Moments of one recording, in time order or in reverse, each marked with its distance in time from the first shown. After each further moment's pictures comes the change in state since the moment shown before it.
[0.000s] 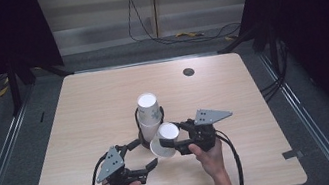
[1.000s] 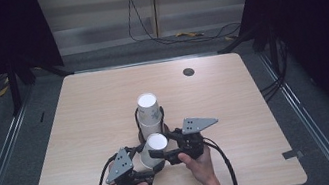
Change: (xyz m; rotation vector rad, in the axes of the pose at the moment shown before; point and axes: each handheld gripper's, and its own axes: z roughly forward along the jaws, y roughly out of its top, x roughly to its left) left arm -0.008 -0.008 0.013 0.029 -0.045 0.023; right arm 0.011 -0.017 0.027 0.022 0.086 0.026
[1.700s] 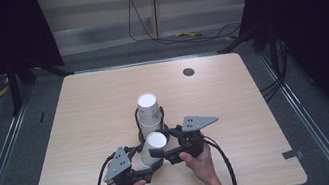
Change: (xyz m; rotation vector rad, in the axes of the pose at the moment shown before) left arm 0.004 0.000 -0.002 0.000 -0.003 -0.012; right arm -0.003 0.003 0.000 -0.006 -0.011 0.011
